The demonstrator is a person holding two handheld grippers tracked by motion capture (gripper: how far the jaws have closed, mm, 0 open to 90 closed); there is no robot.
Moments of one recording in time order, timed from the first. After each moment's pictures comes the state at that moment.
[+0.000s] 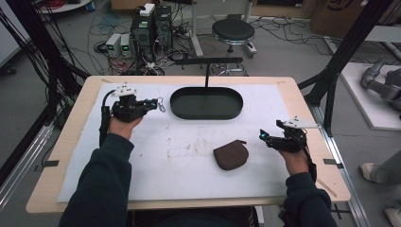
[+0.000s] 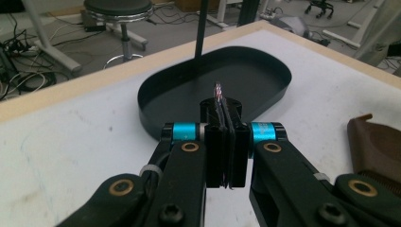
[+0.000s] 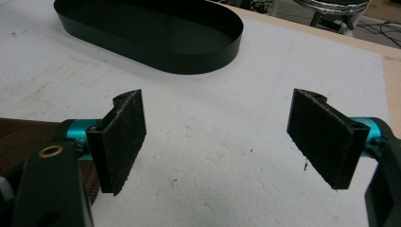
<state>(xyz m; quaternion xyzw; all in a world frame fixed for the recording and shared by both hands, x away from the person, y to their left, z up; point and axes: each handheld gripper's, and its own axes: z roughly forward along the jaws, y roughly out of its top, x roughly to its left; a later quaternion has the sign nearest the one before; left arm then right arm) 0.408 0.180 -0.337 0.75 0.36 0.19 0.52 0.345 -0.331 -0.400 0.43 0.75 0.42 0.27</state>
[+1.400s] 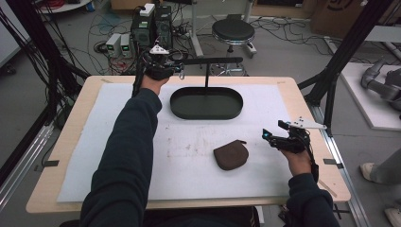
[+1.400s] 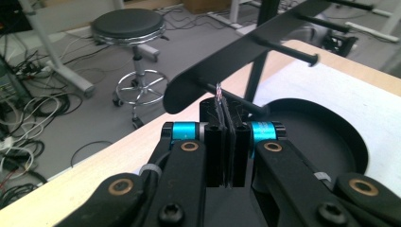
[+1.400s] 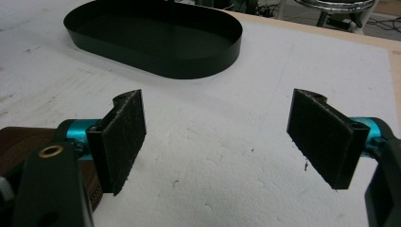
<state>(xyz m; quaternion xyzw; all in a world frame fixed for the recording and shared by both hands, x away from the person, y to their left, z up) 0.540 0.117 -0.318 0.76 0.37 0.23 0.49 0.345 -0.342 -0.403 0.44 0.74 0.45 0.25</state>
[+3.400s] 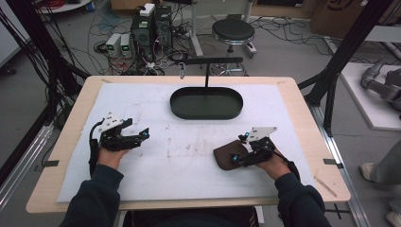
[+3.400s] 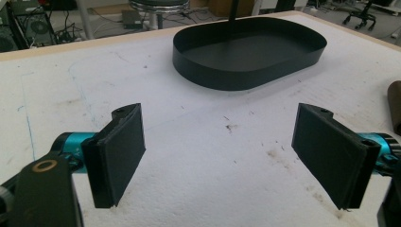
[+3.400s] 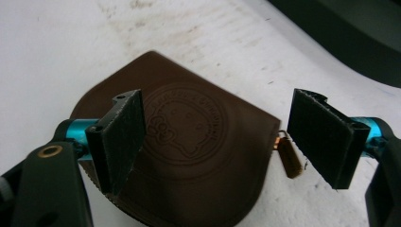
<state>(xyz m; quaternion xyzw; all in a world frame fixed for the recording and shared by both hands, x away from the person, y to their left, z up) 0.342 0.221 -0.413 0.71 0.41 0.23 0.52 0.347 -0.252 -0.428 0.22 0.89 0.38 0.14</state>
